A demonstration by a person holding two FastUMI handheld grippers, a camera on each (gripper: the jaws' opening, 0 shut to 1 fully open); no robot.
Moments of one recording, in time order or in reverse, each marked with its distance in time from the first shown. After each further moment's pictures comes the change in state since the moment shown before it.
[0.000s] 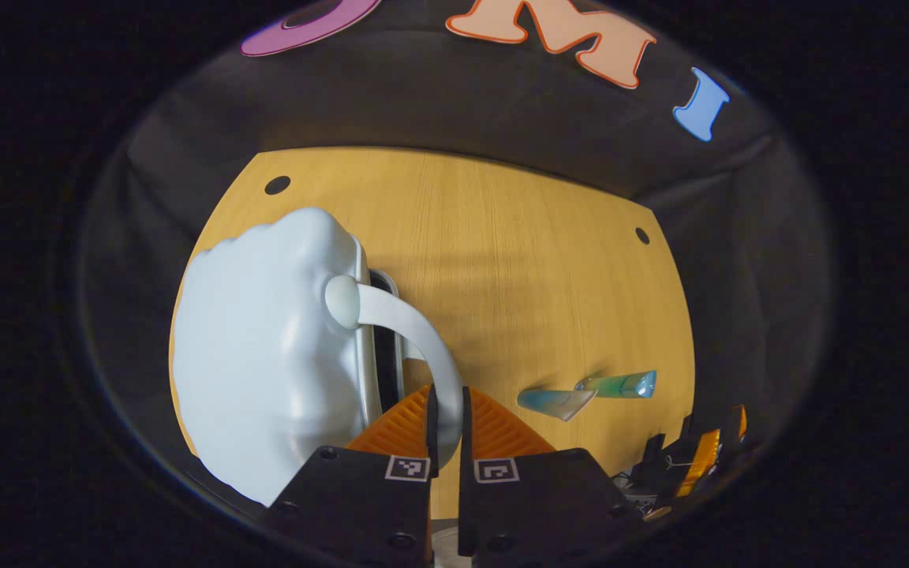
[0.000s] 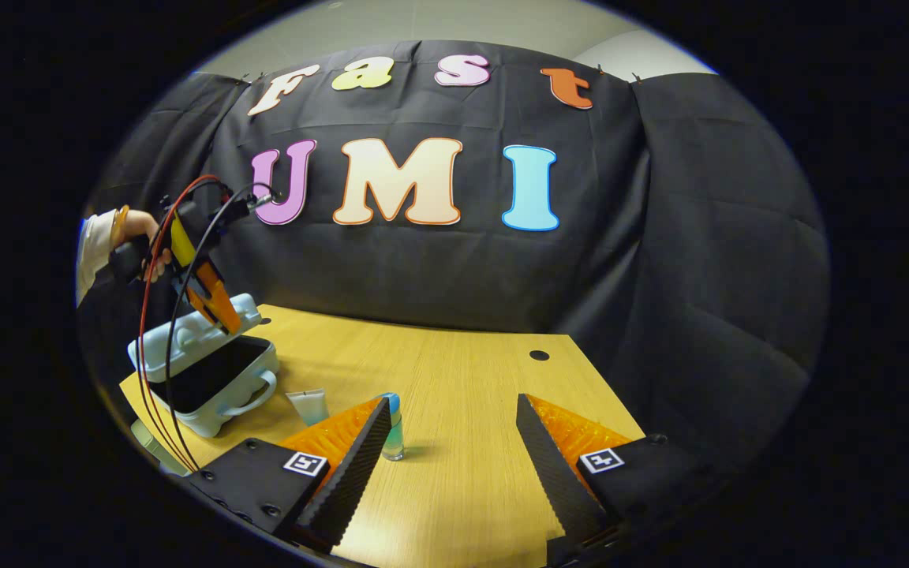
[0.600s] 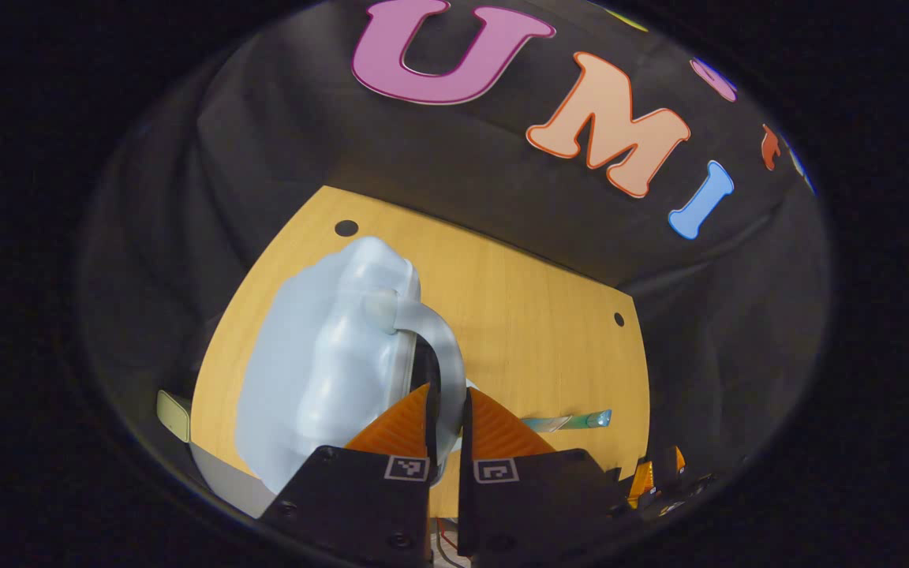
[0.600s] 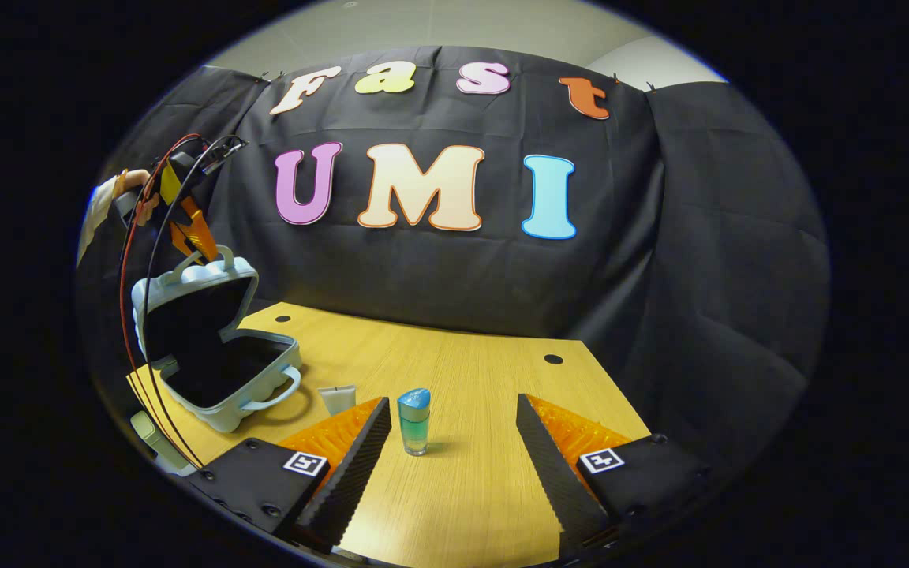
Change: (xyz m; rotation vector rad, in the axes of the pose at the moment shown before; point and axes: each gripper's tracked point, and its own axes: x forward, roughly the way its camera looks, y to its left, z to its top) left arm -0.114 0.073 0.034 -0.151 -0.241 -0.016; right arm -0.025 0.029 0.002 -0.028 -0.024 0.040
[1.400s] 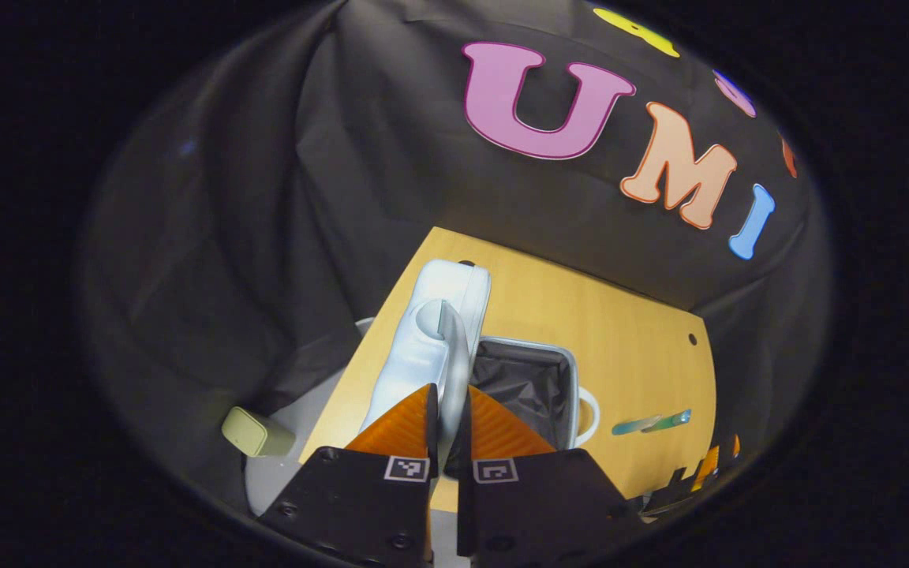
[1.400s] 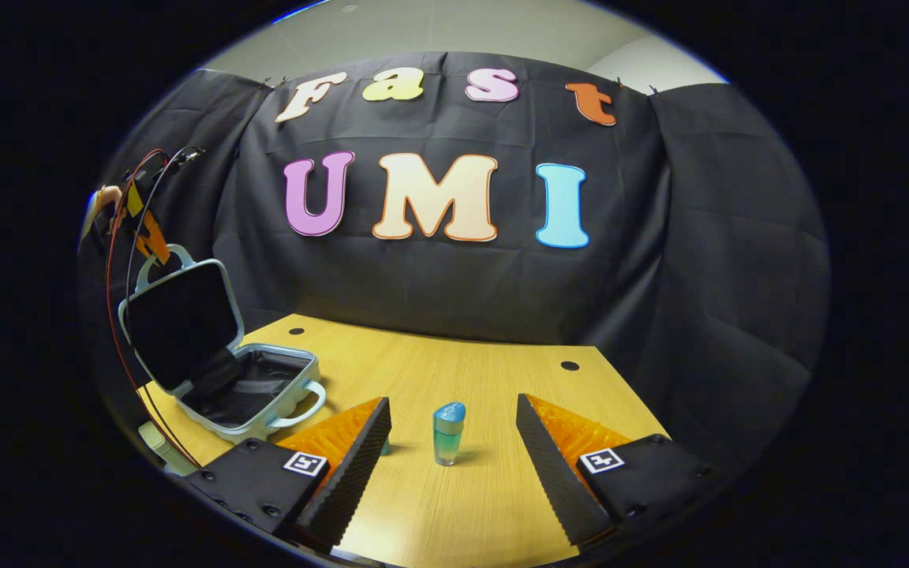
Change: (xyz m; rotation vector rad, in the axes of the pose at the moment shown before) left arm -0.089 0.162 0.015 0.035 -0.117 0.270; right arm -0.002 0.043 0.017 0.018 -0.023 0.016
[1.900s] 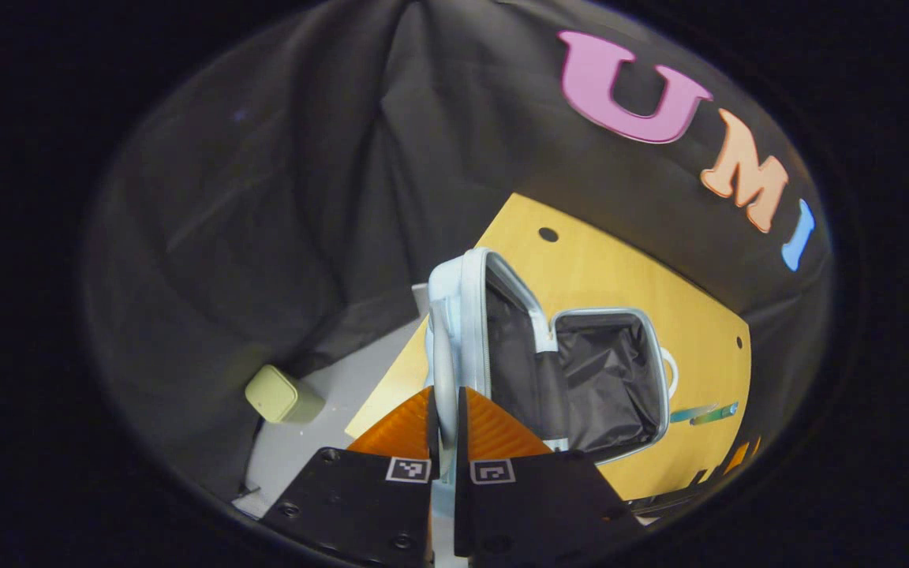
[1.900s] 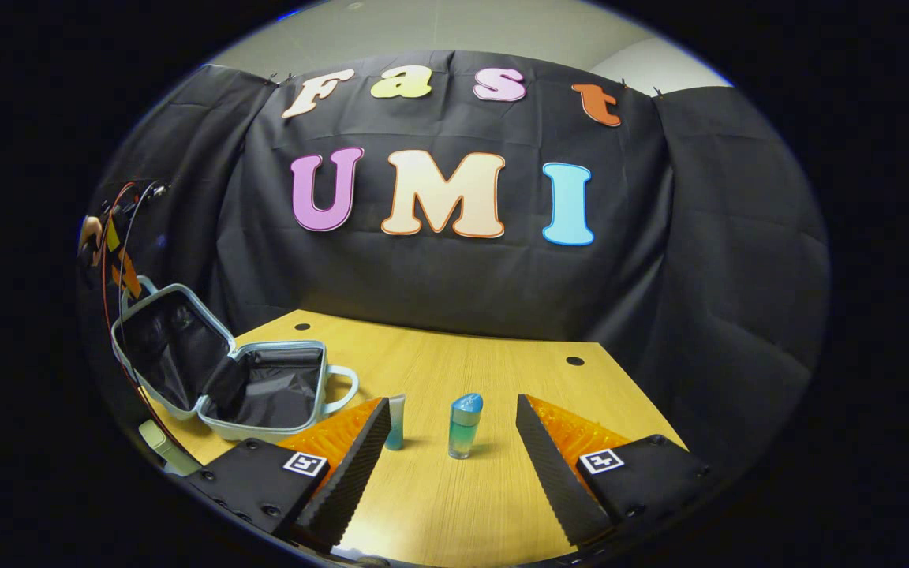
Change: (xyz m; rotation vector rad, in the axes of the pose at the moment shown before) left arm 0.017 0.105 -0.092 -0.188 0.108 0.128; right arm -0.015 0.022 -0.012 -0.004 0.017 0.003
